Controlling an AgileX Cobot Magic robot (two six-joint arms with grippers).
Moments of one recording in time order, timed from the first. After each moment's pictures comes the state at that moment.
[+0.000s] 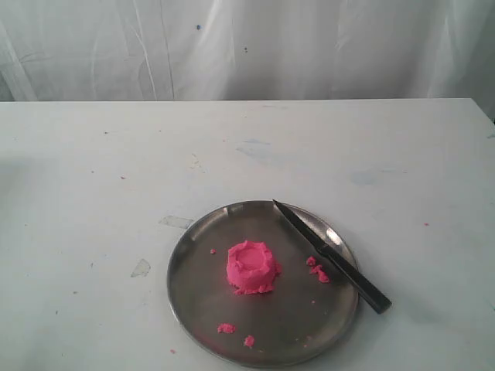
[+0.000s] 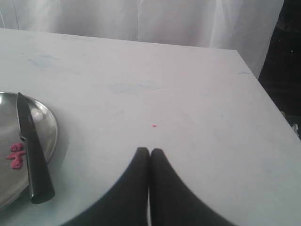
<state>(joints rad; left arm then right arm) 0.04 0.00 0.02 -0.11 0.39 -0.03 0.08 0.00 -0.01 -0.12 0.33 0.09</state>
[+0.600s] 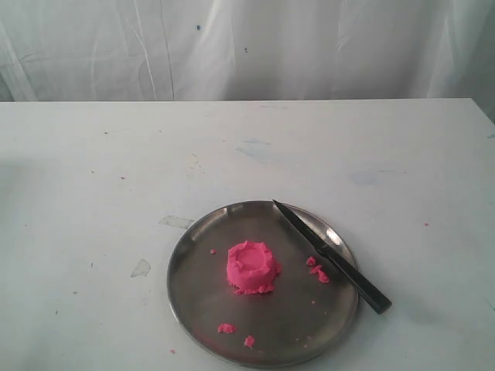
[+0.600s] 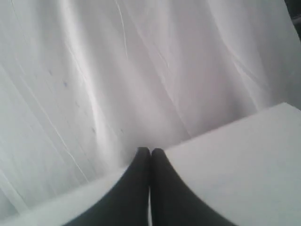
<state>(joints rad) 0.04 0.00 0.02 -0.11 0.39 -0.03 0.08 0.00 0.00 0.12 -0.07 0.37</state>
